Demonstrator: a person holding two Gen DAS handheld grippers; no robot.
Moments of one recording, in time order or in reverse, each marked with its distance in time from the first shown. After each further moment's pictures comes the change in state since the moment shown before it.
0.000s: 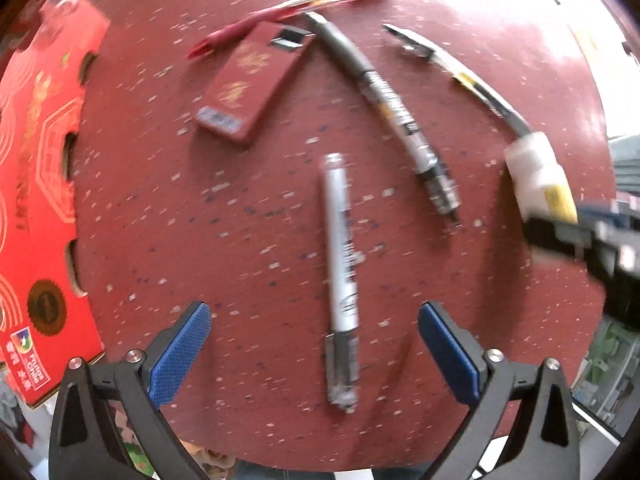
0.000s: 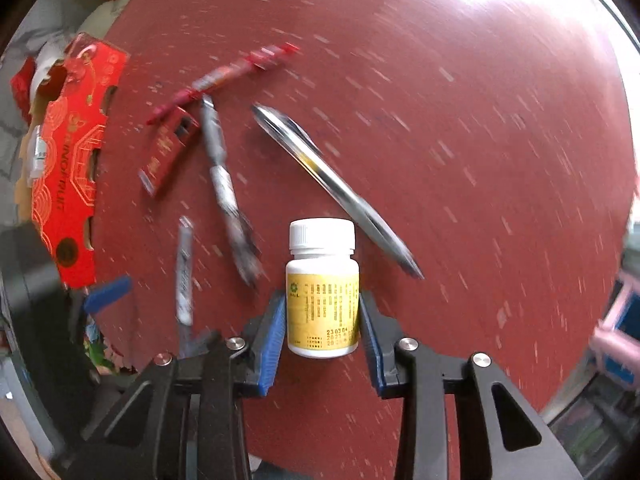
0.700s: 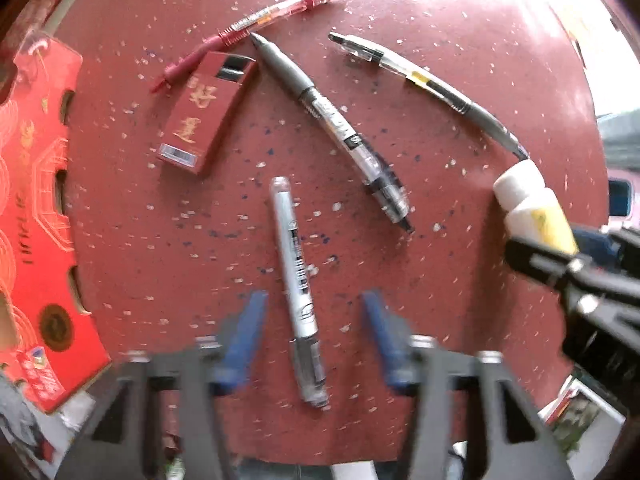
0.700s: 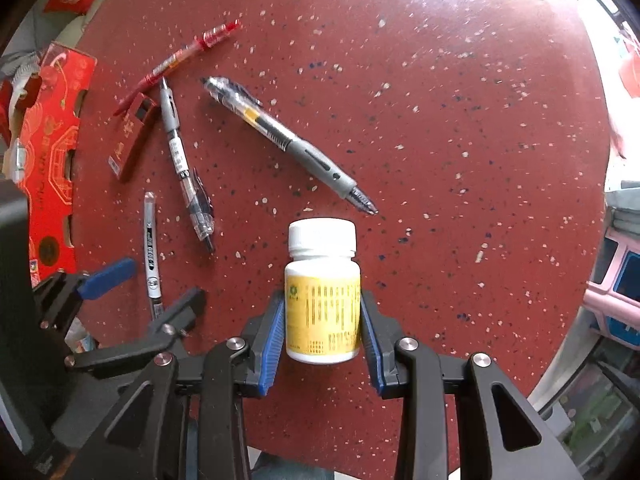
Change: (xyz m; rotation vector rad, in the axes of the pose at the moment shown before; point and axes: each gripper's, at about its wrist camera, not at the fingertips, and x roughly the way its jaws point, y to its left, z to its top) left arm -0.004 -0.046 0.035 0.070 0.026 0.020; right arm -0.006 -0.007 -0.016 0.083 0.007 -0.039
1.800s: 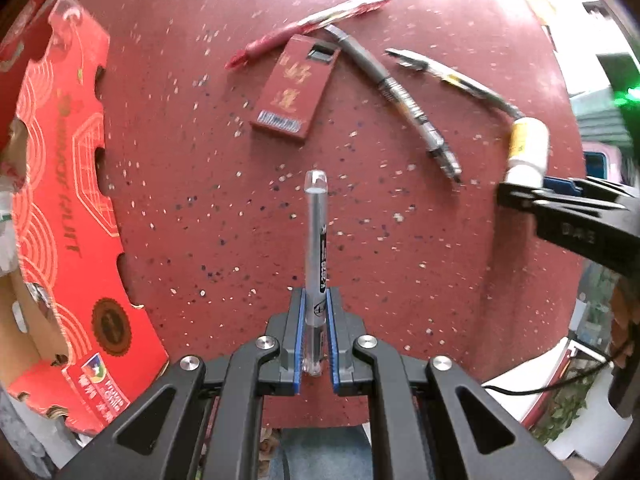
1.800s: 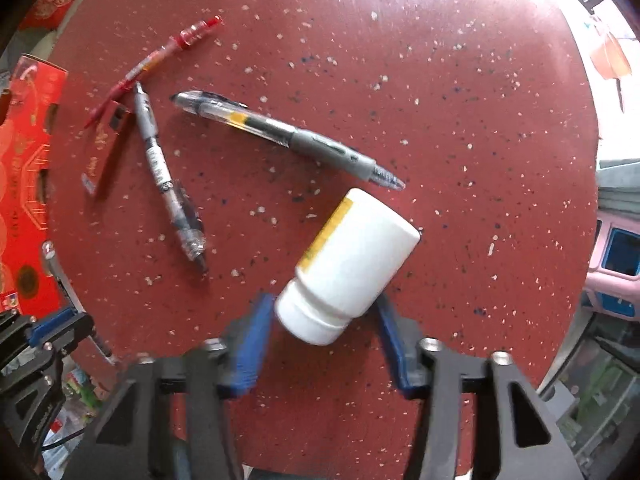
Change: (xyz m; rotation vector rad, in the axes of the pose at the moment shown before) left arm -0.025 0.051 0.009 0.064 0.026 -0.088; right arm 0.006 -0.002 -0.004 0.074 -0.022 -0.110
